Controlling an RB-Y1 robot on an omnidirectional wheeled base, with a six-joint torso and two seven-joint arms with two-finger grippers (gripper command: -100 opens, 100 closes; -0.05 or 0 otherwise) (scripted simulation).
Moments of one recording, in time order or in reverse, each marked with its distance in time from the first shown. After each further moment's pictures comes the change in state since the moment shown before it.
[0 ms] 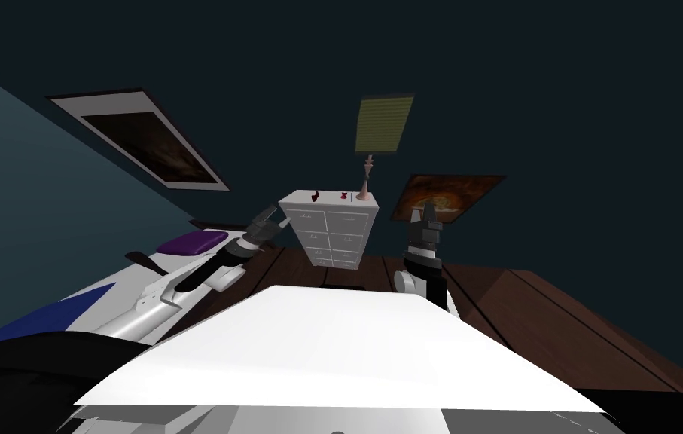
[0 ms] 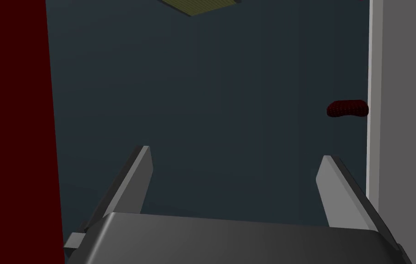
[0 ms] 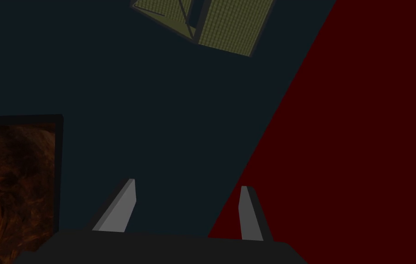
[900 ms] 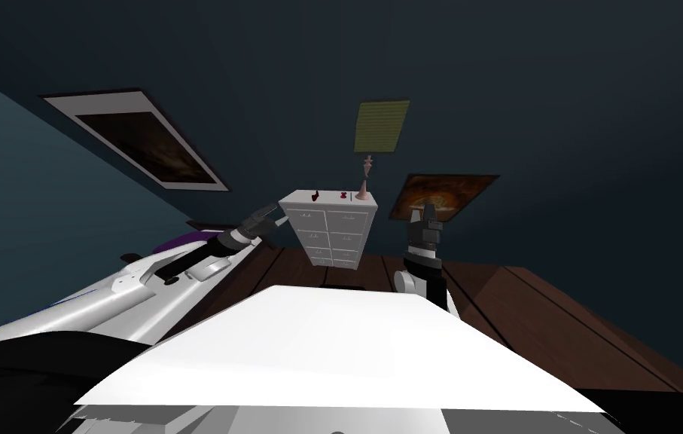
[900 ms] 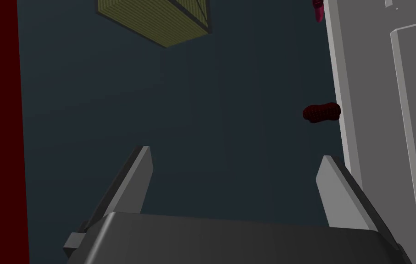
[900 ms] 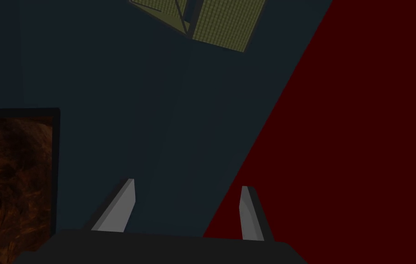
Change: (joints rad) left arm 0.004 0.269 0.011 0.104 0.072 -0.065 0.059; right arm 0.000 0.000 0.000 0.000 0.000 0.000 0.000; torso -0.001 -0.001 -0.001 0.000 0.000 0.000
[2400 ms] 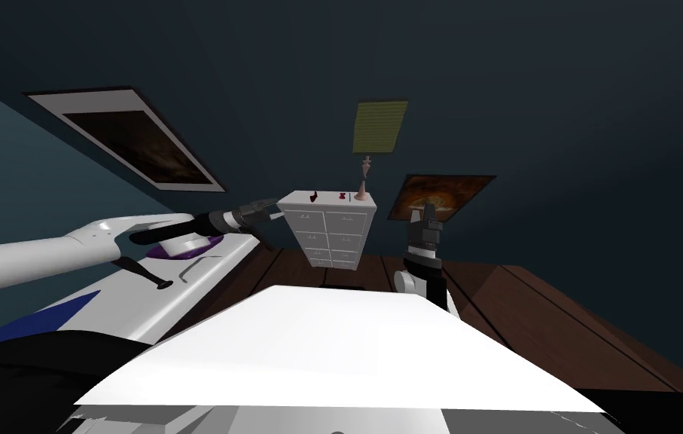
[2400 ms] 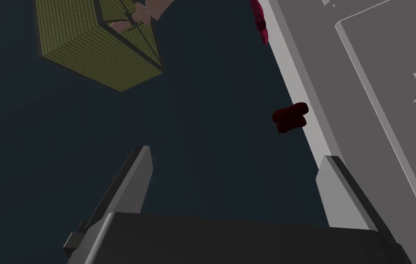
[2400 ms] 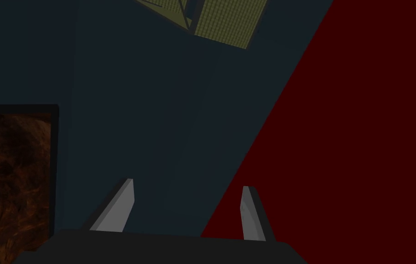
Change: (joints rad) left arm 0.031 0.449 -0.001 0.178 0.119 -0.109 0.088; right arm 0.000 0.000 0.000 0.000 0.000 0.000 0.000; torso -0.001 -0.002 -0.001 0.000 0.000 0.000
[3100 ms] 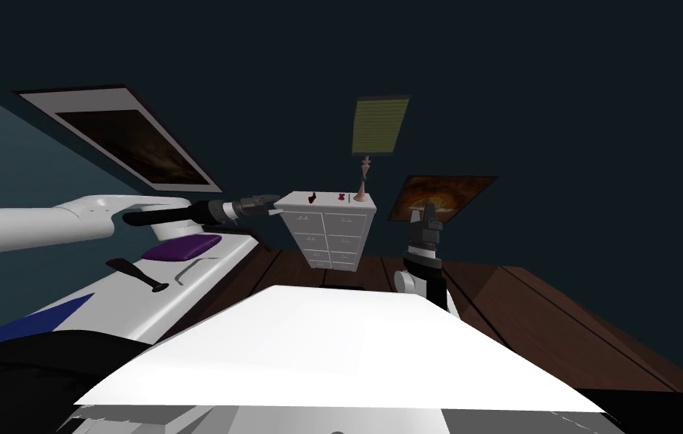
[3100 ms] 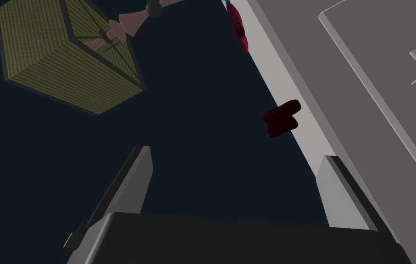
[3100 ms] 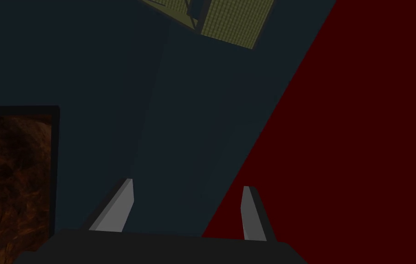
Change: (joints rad) left arm 0.013 0.205 -0.014 0.089 0.045 -0.053 0.041; right arm 0.000 0.000 0.000 0.000 0.000 0.000 0.000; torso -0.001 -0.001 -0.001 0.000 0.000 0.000
